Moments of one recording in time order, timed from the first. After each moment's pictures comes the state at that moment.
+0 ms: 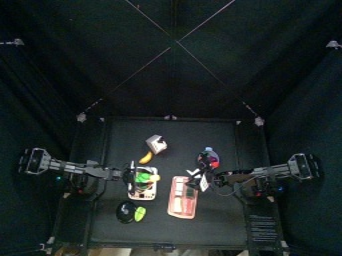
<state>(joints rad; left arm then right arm) -0.04 -0.34 1.01 0.04 -0.49 0.25 -0.01 -0.45 0.88 -0.72 -0.01 1.61</state>
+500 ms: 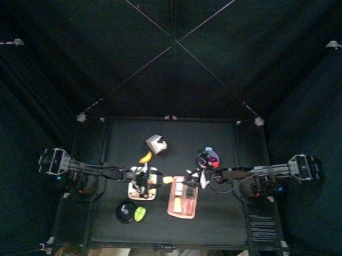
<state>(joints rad) -0.03 -0.09 0.83 0.01 -0.58 0.36 -0.03 -0.45 0.87 -0.72 -0.06 1.61</state>
